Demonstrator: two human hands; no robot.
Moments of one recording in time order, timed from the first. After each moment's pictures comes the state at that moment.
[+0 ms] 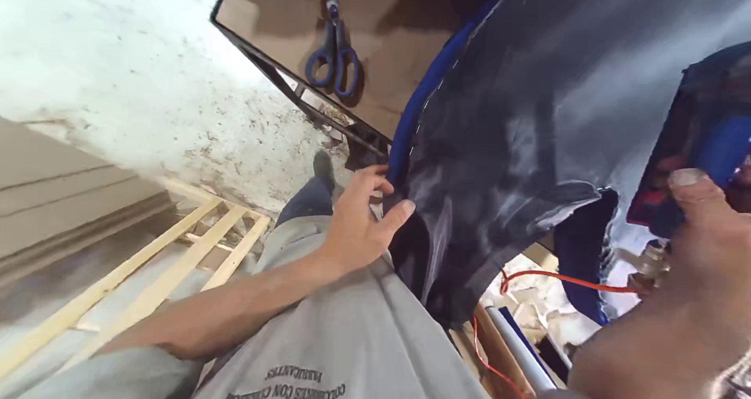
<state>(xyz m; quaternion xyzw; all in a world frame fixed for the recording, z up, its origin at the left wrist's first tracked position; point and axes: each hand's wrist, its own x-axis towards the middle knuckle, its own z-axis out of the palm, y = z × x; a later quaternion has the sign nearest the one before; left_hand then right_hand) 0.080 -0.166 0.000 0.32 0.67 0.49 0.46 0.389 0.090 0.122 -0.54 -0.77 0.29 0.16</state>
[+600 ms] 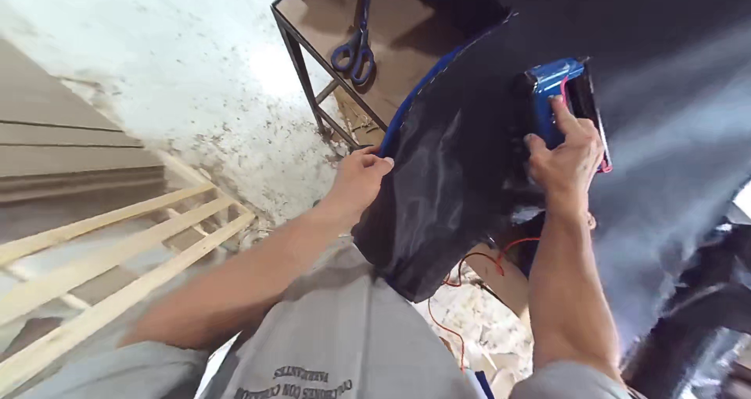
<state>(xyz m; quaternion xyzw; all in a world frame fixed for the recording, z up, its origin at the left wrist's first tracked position) 0.120 -0.153 0.038 0.06 0.69 0.51 0.50 0.329 0.133 0.054 -0.41 -0.91 0.09 0.08</state>
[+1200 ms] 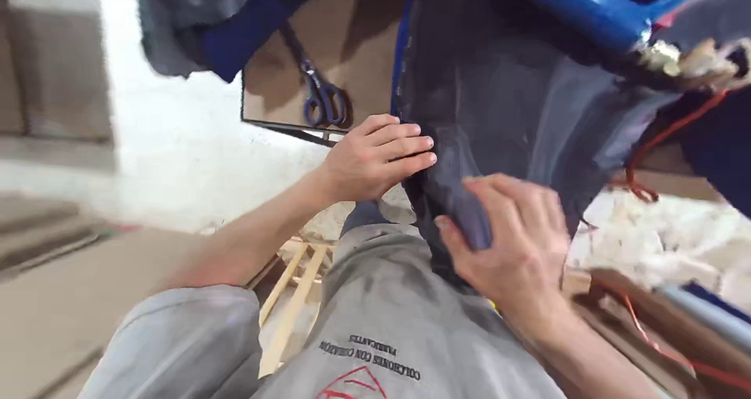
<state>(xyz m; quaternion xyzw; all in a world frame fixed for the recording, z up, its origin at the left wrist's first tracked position) -0.011 -0.069 -0.008 0.91 0.32 0.26 0.08 0.250 -0.122 0.062 -0.51 -0.83 0.12 0.21</state>
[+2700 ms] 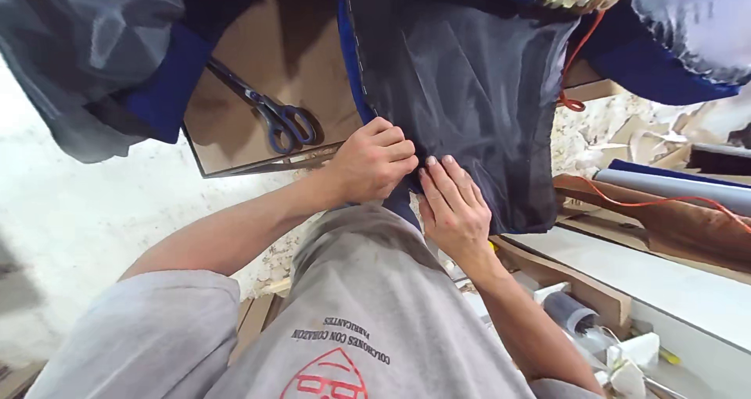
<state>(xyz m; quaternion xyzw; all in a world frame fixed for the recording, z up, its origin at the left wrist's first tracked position) -0.011 -0.045 -0.017 0.93 0.15 0.31 0.13 0.186 -0.181 -0.006 -0.60 -0.79 -0.03 0.16</state>
